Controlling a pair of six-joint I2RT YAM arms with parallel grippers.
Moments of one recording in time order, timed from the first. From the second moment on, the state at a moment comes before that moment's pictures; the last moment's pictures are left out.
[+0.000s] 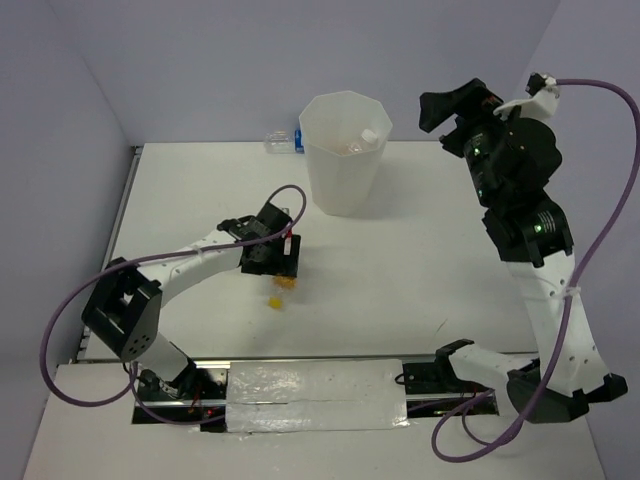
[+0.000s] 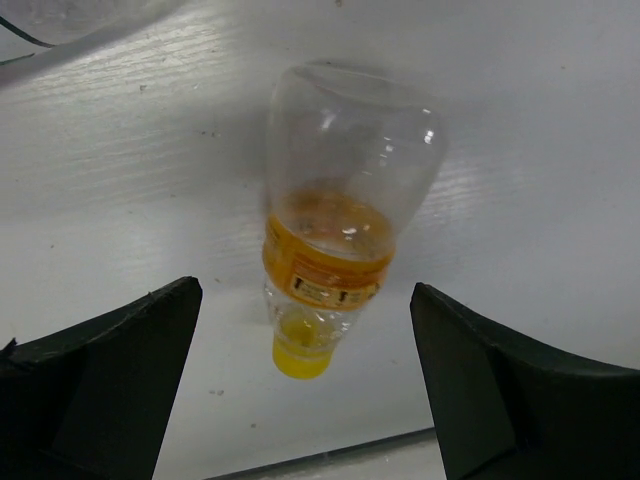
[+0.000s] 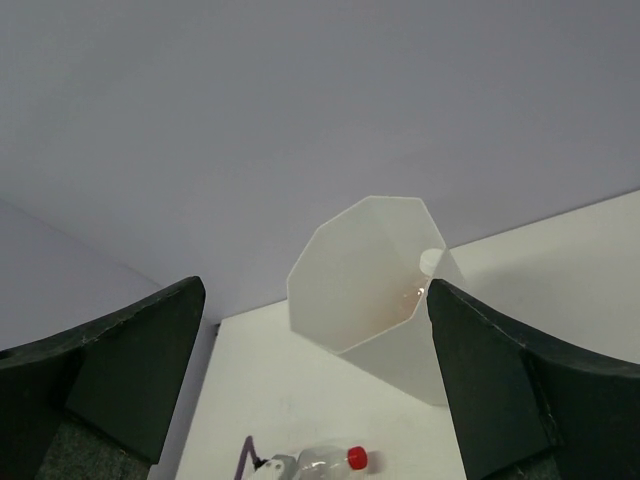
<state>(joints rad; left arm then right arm) -0.64 1.52 1.06 -0.64 -0.06 -0.53 0.35 1.17 1.70 -0.45 0.31 0.59</state>
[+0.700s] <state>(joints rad) -0.67 1.69 1.27 -0.68 -0.19 -0.51 0.35 1.03 1.52 -0.50 0.28 0.60</state>
